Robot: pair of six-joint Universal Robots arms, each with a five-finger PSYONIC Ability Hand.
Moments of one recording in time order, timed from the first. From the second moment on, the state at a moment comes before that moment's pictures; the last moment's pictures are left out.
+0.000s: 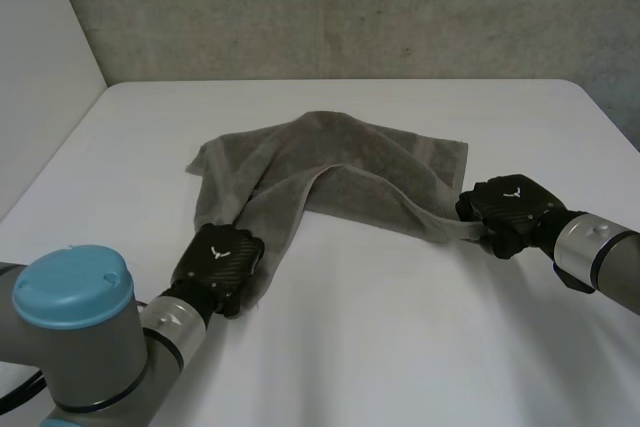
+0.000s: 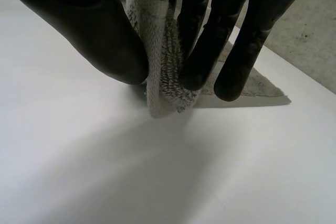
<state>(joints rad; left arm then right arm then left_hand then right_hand) 4.21 -1.96 -1.94 3.56 -1.51 3.44 1.65 -1.17 1.66 0.02 1.02 2.60 0.62 0.64 0.65 0.65 0.44 1.21 1.21 1.18 1.20 1.04</state>
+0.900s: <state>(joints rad) 4.20 -2.00 -1.81 3.58 -1.50 3.43 1.64 -1.21 1.67 0.01 1.02 2.60 1.26 1.35 1.34 1.35 1.11 1.21 1.21 1.18 1.20 1.04</state>
